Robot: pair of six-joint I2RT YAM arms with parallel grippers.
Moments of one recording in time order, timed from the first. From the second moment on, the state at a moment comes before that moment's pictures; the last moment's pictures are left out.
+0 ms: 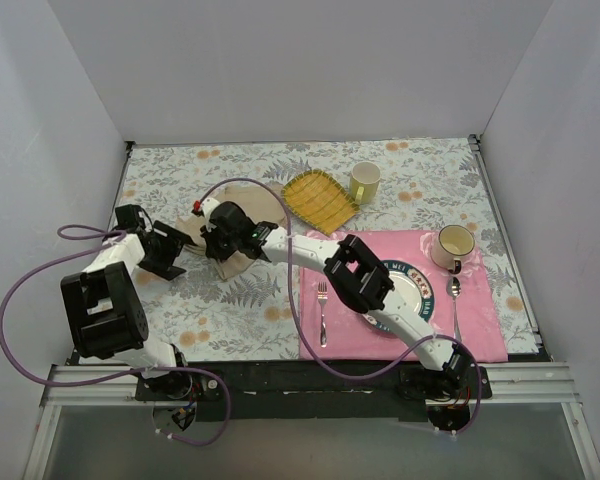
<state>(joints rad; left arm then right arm) 0.30 1.52 0.86 -0.46 0.28 -0.86 1.05 2.57 2.16 -0.20 -0.09 0.17</state>
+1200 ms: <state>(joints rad) 0.16 1.71 1.02 -0.52 0.13 -0.96 0.96 2.52 1.98 -0.04 -0.46 0.43</state>
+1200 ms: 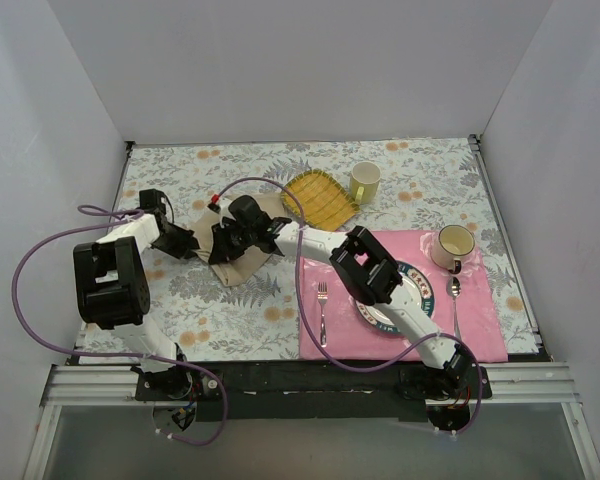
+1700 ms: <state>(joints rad) 0.14 1.71 1.05 -0.61 0.13 -0.97 1.10 2.46 2.04 -0.29 -0.20 0.09</state>
